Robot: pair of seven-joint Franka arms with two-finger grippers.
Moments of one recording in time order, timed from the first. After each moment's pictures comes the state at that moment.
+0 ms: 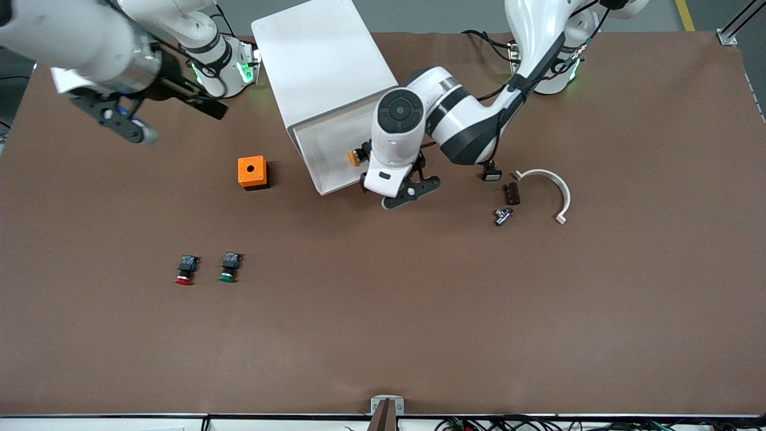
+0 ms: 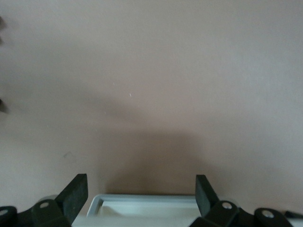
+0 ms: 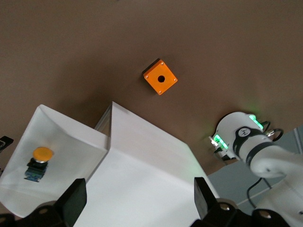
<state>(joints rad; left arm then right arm) -0.53 0.57 -0.36 -1.44 0.07 1.93 -1.28 0.33 0.08 -0.05 -1.37 0.19 1.12 0.84</state>
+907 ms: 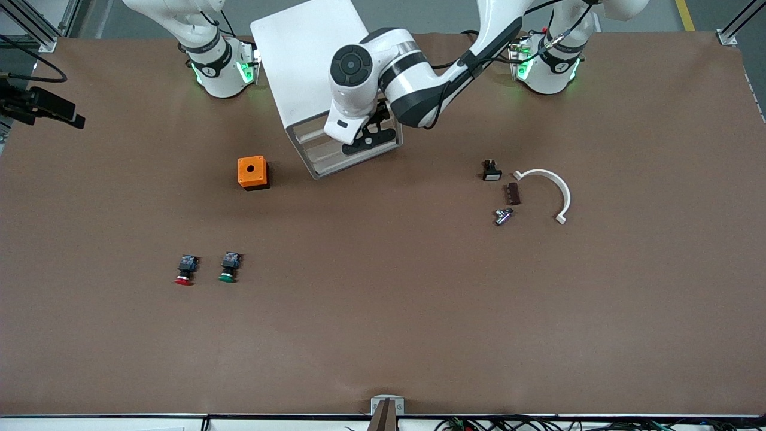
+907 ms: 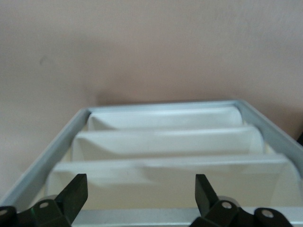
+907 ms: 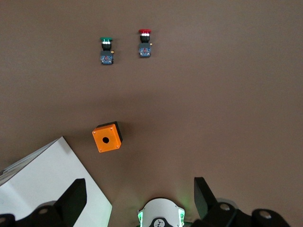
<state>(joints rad) -0.58 0.57 -0.53 -1.52 -0.02 1.93 -1.39 -0.04 -0.08 -0.05 -1.56 0.04 1.36 0.02</state>
